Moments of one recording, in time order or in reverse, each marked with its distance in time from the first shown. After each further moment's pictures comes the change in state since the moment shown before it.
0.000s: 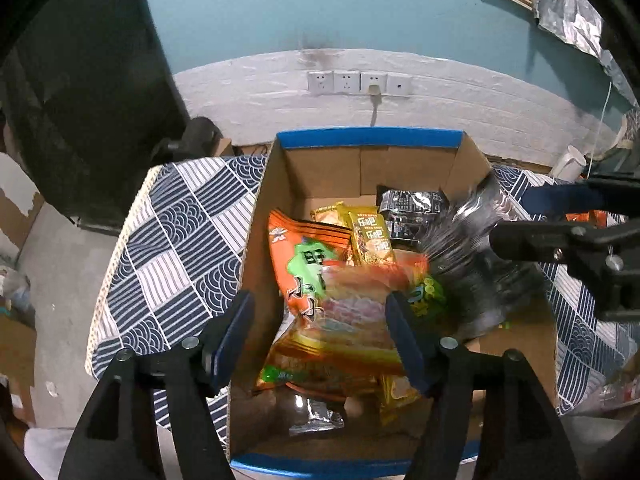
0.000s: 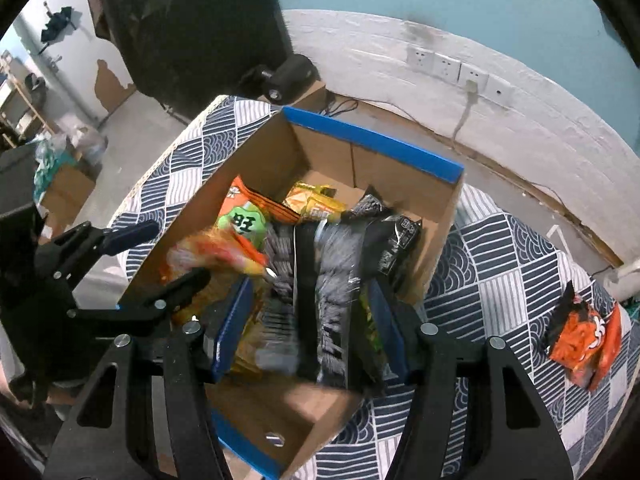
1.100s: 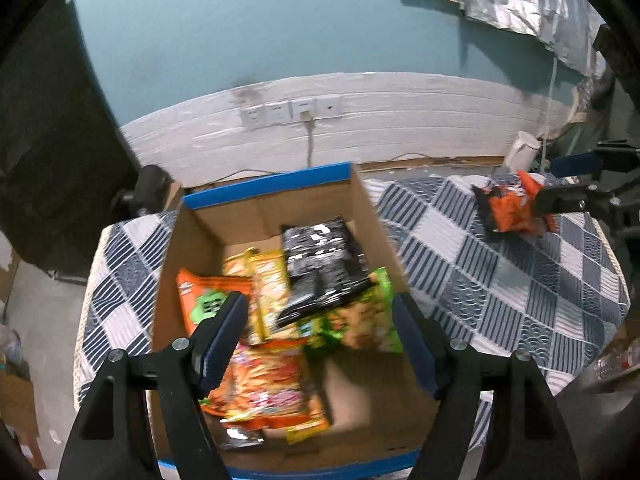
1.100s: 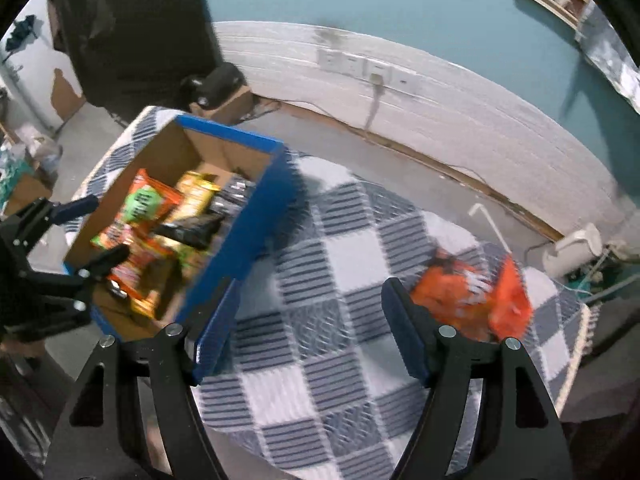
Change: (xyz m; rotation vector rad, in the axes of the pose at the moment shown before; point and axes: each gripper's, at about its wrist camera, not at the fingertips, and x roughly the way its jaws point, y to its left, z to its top) left arm -0.030 -0.094 0.025 0.151 -0.072 -0.114; right arm -0.095 -0.120 -0.048 0.050 -0.001 -0.194
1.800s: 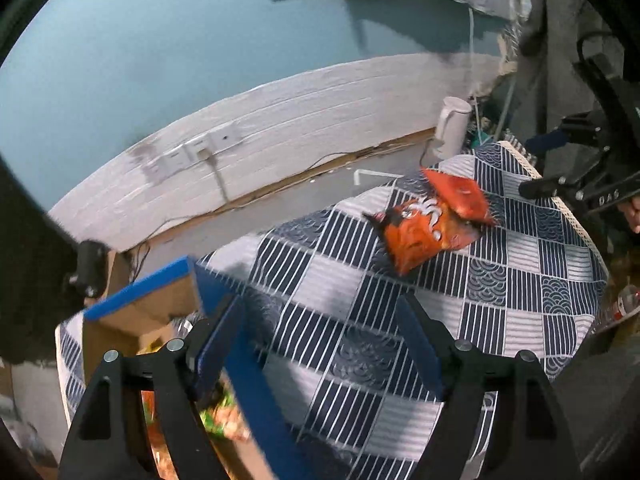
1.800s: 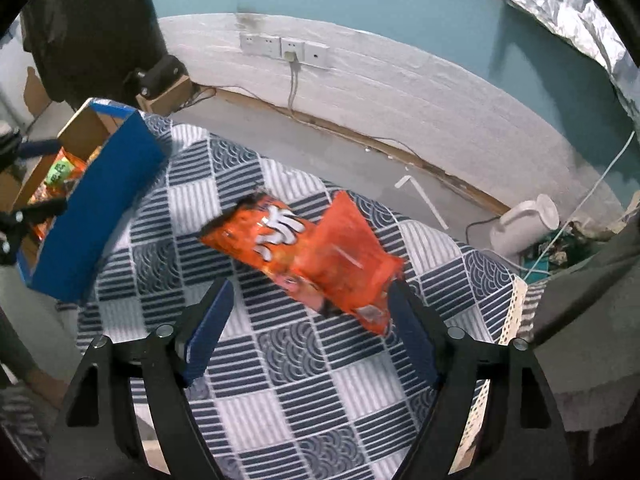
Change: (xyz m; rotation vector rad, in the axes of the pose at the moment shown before) left arm 0.036 -0.147 0.079 0.269 0.014 -0.130; right arm -0.013 -0.183 -0.066 0.007 0.025 -0.084
